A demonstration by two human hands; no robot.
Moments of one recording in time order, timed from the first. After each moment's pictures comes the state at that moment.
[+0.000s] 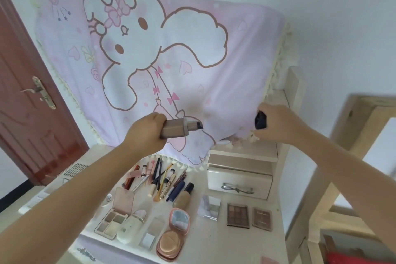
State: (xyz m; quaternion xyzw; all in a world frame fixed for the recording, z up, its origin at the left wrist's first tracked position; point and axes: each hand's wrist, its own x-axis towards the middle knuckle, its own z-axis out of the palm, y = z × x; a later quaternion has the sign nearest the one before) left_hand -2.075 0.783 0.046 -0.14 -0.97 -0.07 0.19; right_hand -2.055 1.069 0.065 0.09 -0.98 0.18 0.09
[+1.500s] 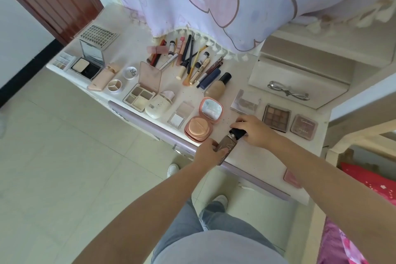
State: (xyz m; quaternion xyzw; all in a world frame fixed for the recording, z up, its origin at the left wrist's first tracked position) left_hand -1.964 0.821 -0.244 0.22 -0.82 -0.45 -0.26; right_hand -2.050 0.970 -0.253 0.29 -0.91 0.18 -0.22
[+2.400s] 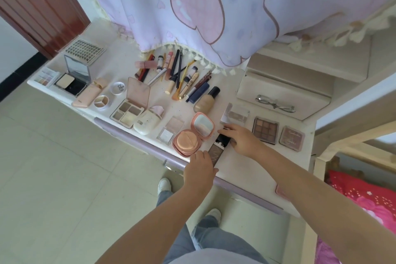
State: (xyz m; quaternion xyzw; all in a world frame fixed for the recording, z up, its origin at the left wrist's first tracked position) left_hand -1.960 0.825 -0.240 0.00 -0.97 -0.12 -0.19; right_hand -2.053 0.962 -0.246 0.23 -0.93 0.21 -0.21
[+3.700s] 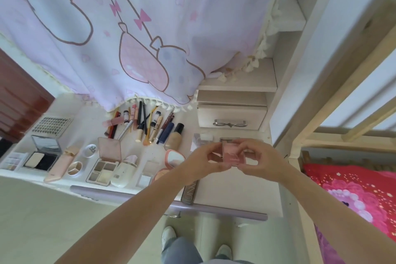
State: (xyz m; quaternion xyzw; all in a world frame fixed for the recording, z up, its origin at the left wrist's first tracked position) left_hand -2.017 0.862 -0.139 -0.17 -0.76 -0.55 -0.31; right_hand -1.976 1.041 -0.133 0.06 -0.83 0.54 -0.09
